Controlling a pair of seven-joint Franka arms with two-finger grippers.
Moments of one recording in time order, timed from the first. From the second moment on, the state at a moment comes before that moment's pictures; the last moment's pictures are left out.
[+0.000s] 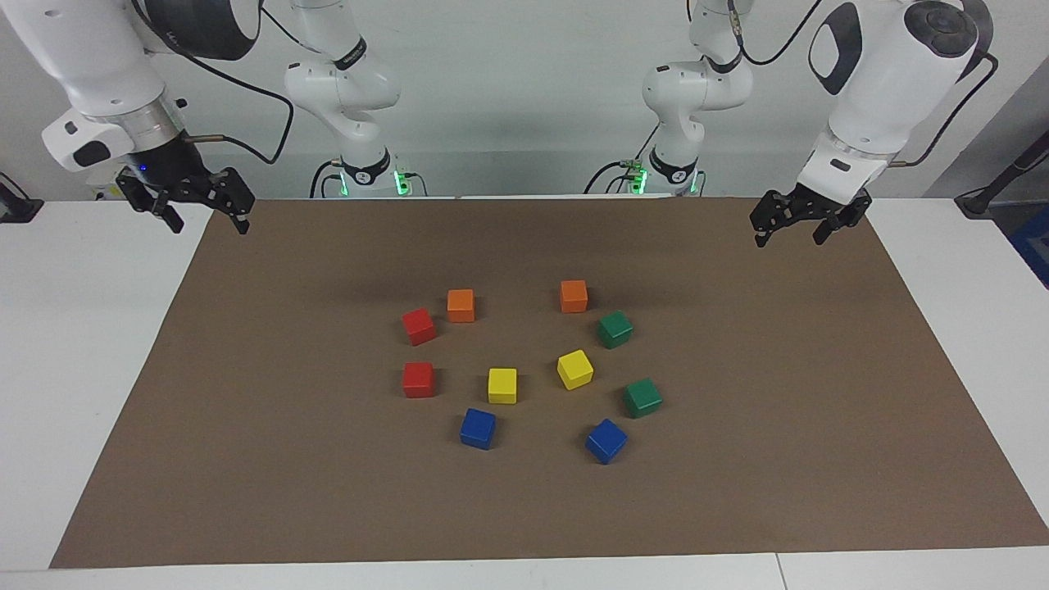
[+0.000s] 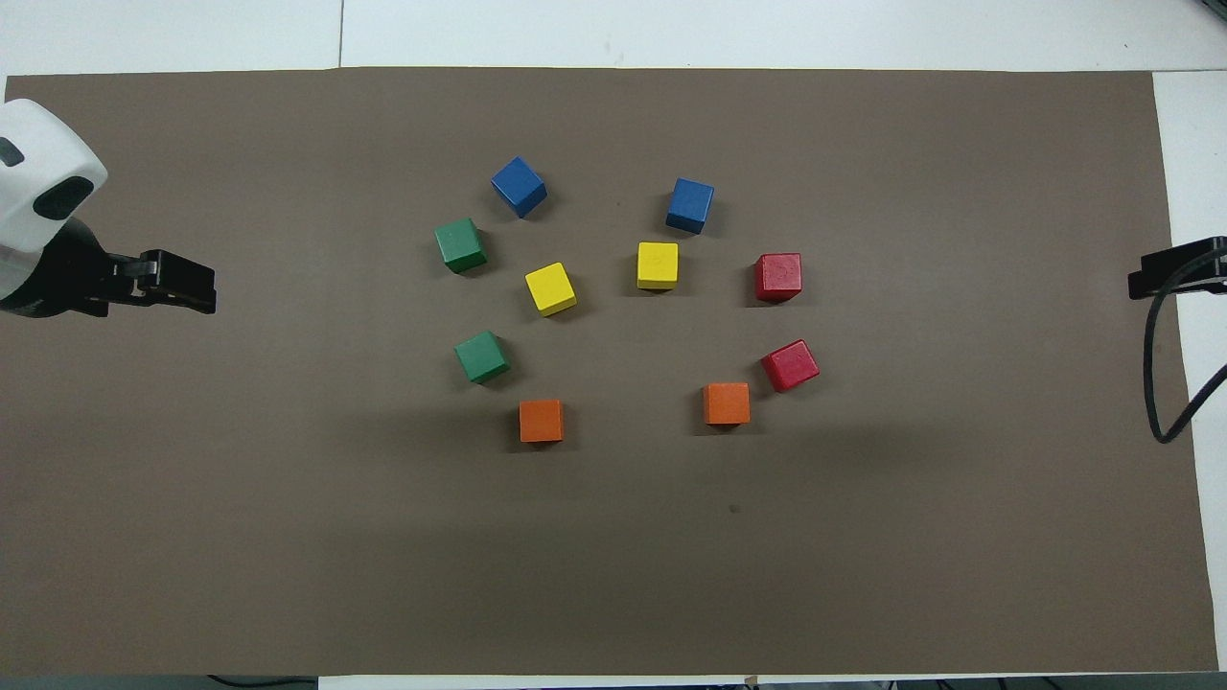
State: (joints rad) left arm -0.01 0.01 -0.11 -1.64 0.01 1.61 -0.07; right arm 0.01 -0.02 -0.11 -1.61 -0.02 1.60 -0.07
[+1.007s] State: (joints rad) left arm -0.02 0.03 -0.11 -1.64 0.01 1.61 -0.07; right arm 0.01 -0.03 -0.11 -1.61 -0.02 1.59 -0.07
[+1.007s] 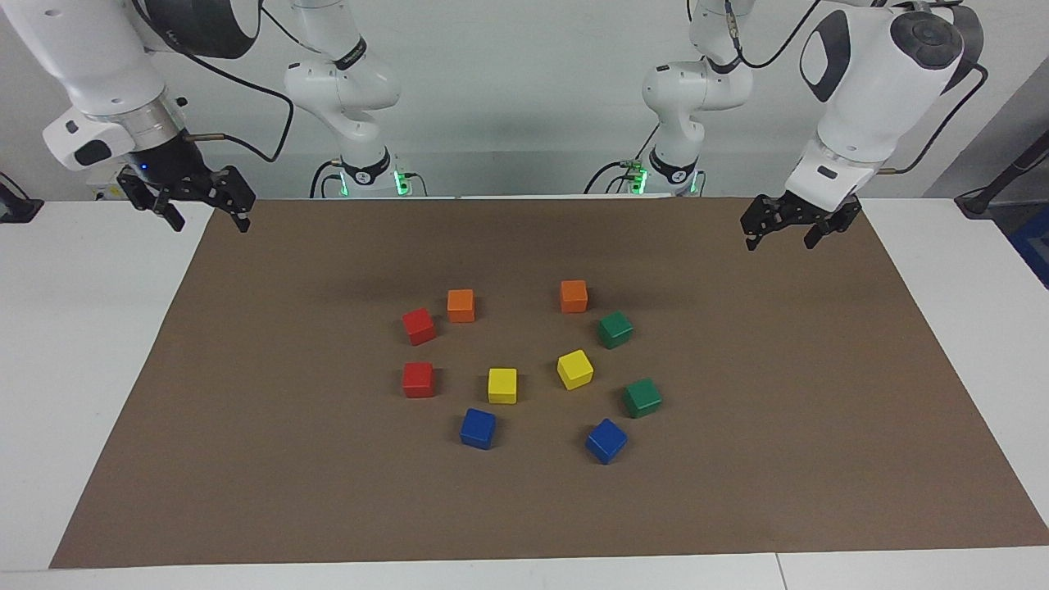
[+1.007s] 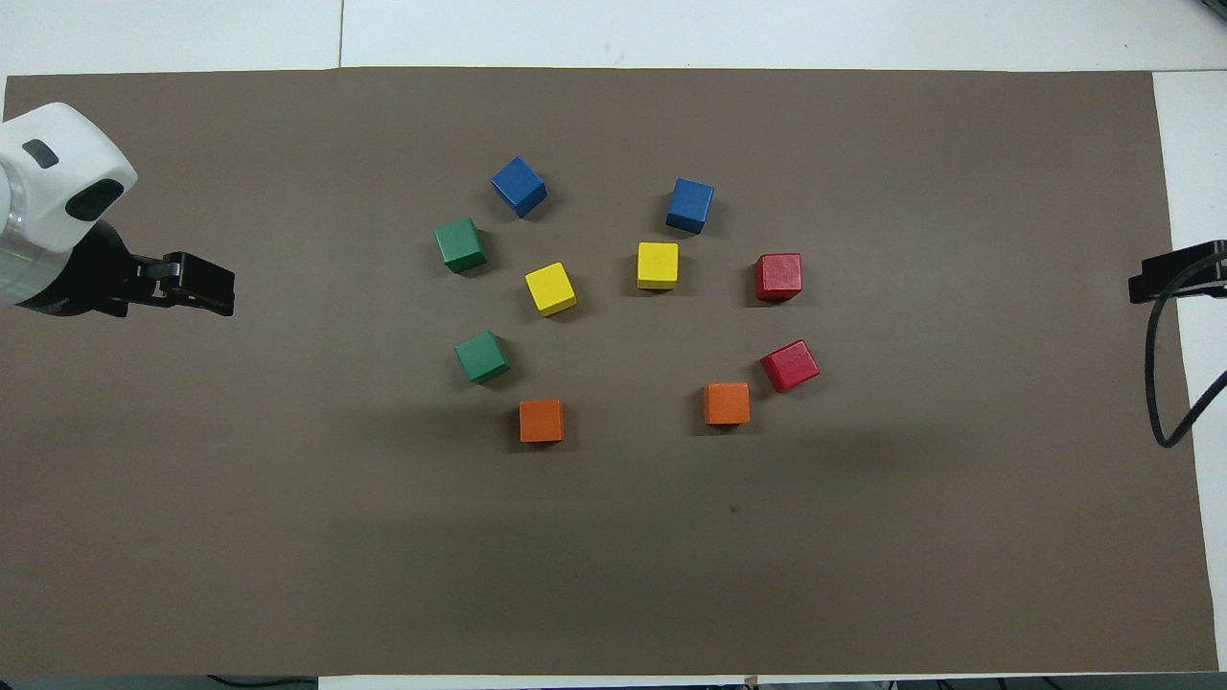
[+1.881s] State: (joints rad) left arm -0.08 0.10 -0.13 -1.63 0.00 1.65 -0.28; right arm 0.00 -0.04 -0.11 -1.61 -0.02 1.59 -0.07
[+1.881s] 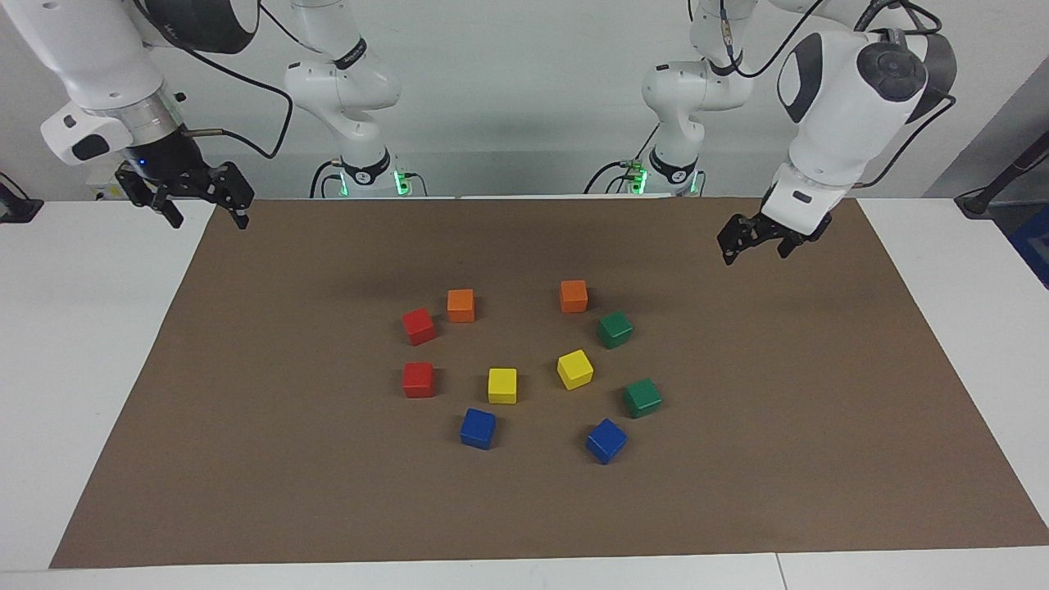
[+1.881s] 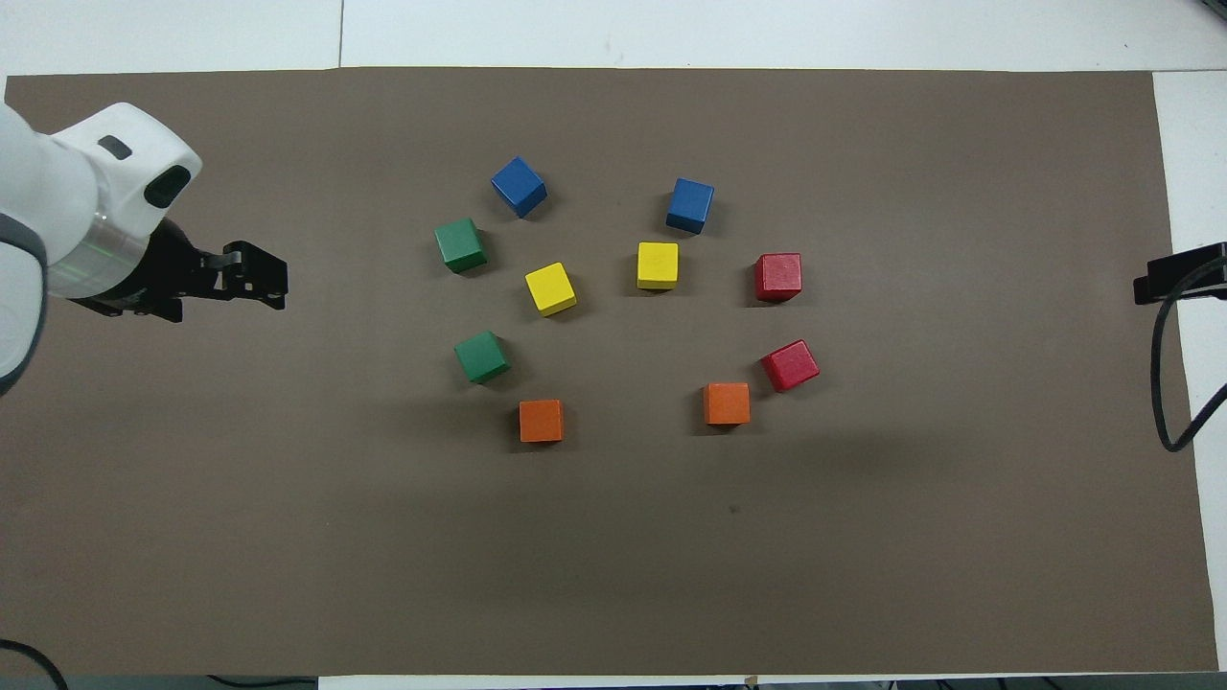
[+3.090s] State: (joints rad) left arm -0.30 0.27 -0.14 -1.86 0.00 2.10 -0.87; right arm 0.18 -0.02 -0.11 -1.87 -0.01 1.83 0.12
